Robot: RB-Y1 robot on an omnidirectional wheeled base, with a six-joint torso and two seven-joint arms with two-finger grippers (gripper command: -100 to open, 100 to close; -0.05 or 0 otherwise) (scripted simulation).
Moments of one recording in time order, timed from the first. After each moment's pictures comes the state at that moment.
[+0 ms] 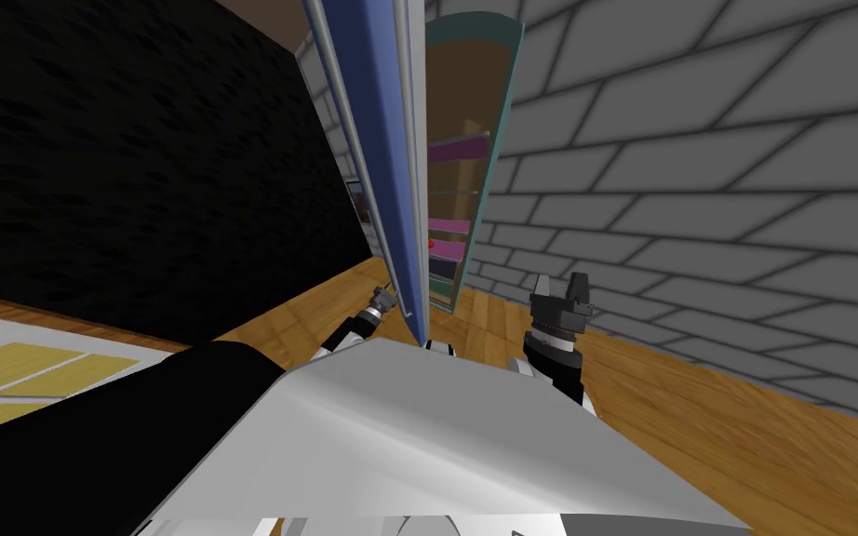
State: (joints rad) left arm 0.62 0.37 -0.09 -2.22 0.53 0.01 0.40; right arm 0.52 0.05 0.01 -2.24 0.09 -0.64 -0.07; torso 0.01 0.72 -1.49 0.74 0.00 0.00
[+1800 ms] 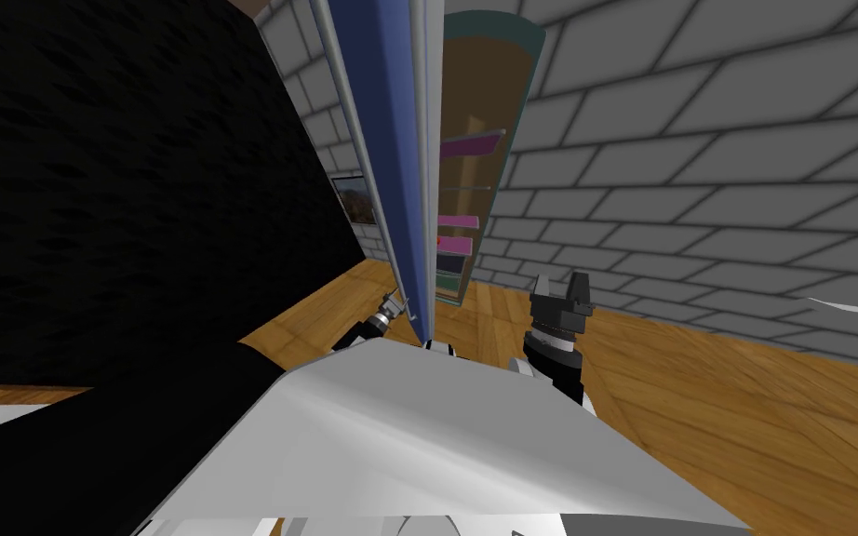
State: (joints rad) left arm 0.60 0.41 -0.22 -2.15 0.60 -0.02 0.46; right arm 0.52 0.05 0.01 -2.24 0.09 -0.64 -0.07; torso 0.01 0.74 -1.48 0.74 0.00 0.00
